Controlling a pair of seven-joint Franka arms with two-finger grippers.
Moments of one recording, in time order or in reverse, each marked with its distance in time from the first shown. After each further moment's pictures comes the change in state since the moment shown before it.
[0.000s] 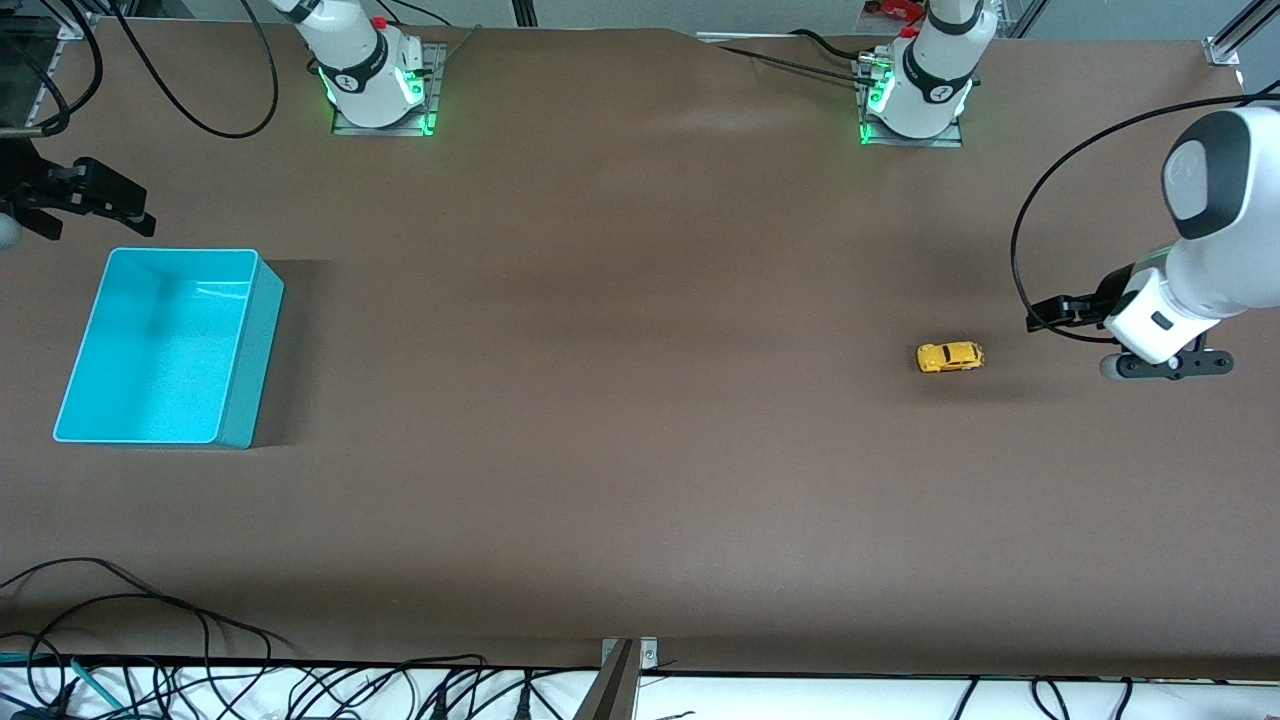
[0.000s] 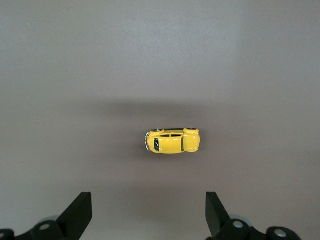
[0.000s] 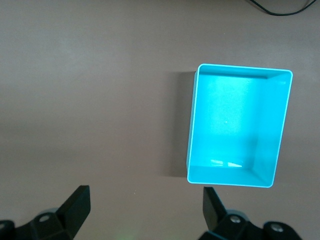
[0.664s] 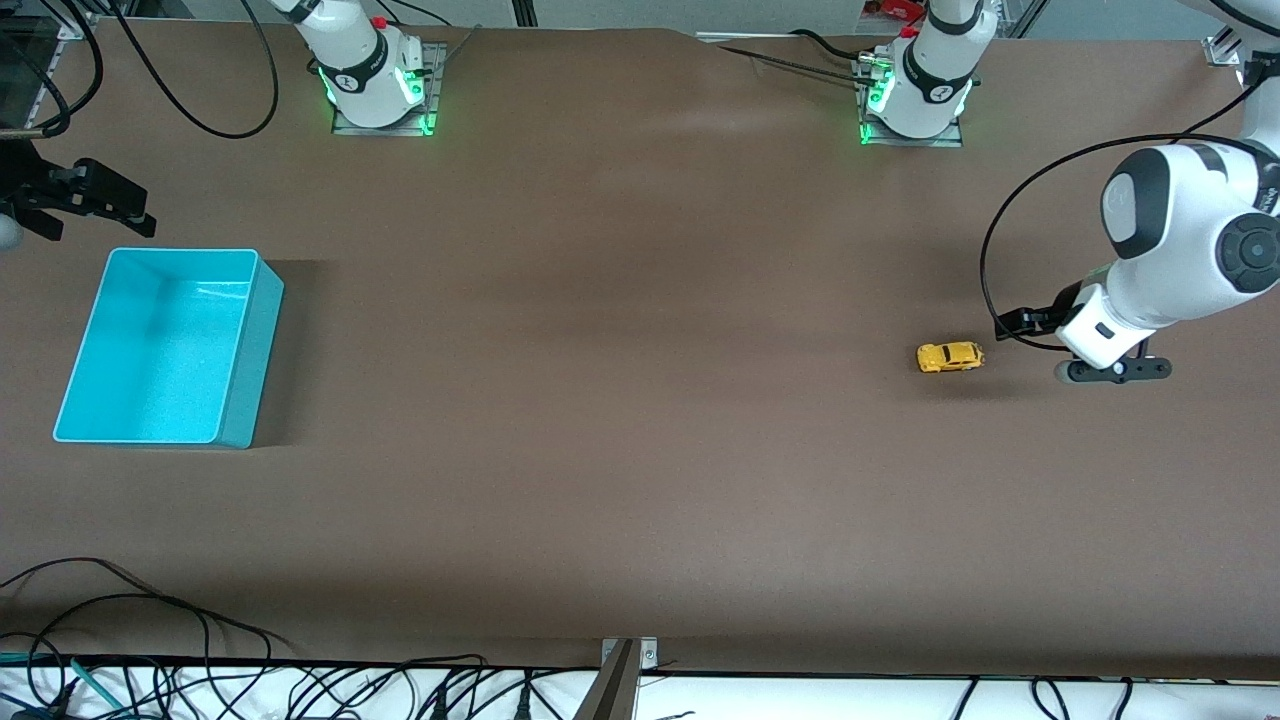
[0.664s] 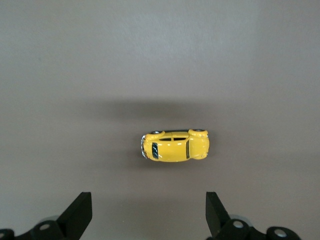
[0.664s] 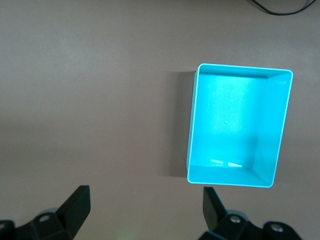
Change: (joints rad) left arm -0.003 0.021 -0.004 -0.164 0.000 0.171 0.043; right arm 0.000 0.002 0.000 0.000 0.000 0.000 0.000
